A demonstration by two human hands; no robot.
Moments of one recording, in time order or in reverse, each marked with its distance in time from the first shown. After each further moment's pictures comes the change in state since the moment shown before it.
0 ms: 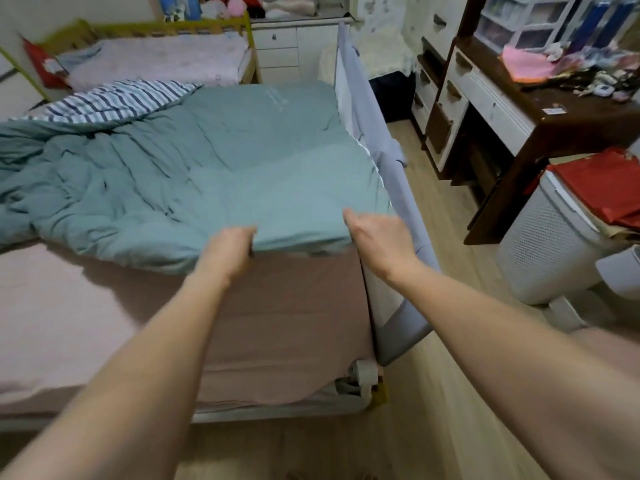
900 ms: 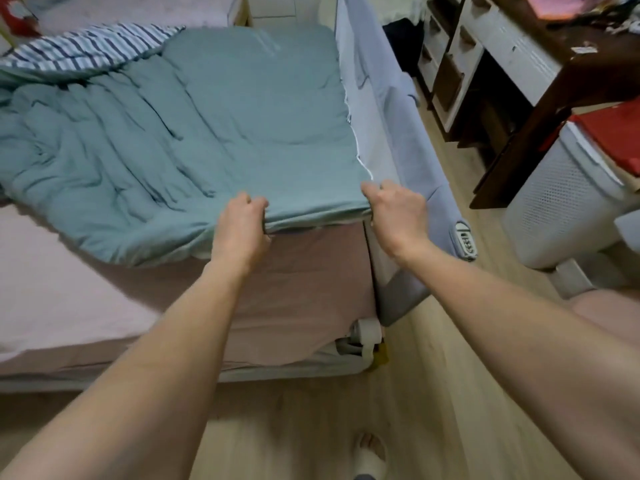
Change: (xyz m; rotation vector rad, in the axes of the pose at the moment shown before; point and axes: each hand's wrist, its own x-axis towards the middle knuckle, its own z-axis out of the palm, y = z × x) left_hand -0.024 0.021 0.095 -0.150 0.218 -0.006; right_hand -0.038 -0.013 0.093 0.042 0.098 0.173
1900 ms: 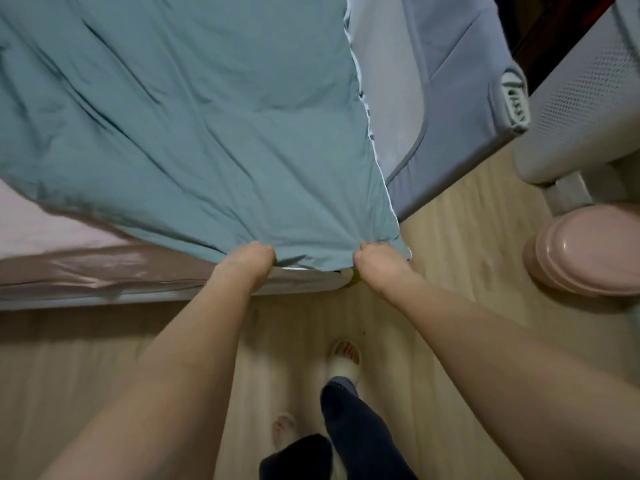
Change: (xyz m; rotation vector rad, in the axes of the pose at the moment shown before) left_hand -0.102 0.012 0.192 0.247 -0.909 0.079; right_hand -0.170 -0.009 0.163 -0.029 -0.860 -0.269
